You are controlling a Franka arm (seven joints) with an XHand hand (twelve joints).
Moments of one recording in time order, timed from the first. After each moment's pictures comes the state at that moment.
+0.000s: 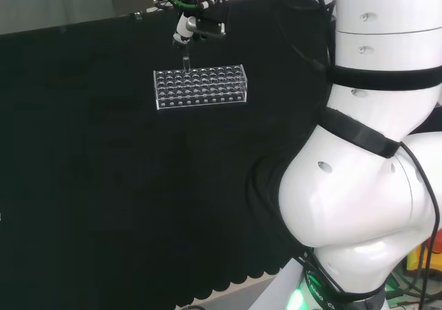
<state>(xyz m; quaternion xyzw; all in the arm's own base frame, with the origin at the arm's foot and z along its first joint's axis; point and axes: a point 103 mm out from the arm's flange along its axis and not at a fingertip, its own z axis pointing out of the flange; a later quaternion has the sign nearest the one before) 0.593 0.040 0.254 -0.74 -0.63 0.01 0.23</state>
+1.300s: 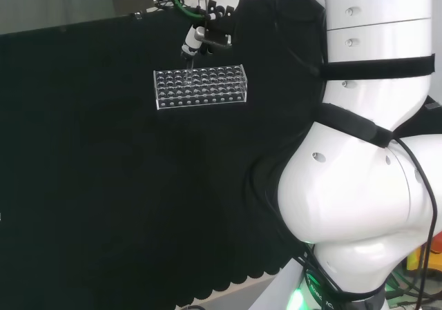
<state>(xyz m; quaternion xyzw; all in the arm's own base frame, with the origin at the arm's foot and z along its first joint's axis) 0.606 0.018 0.213 -0.74 -0.61 0.01 0.28</state>
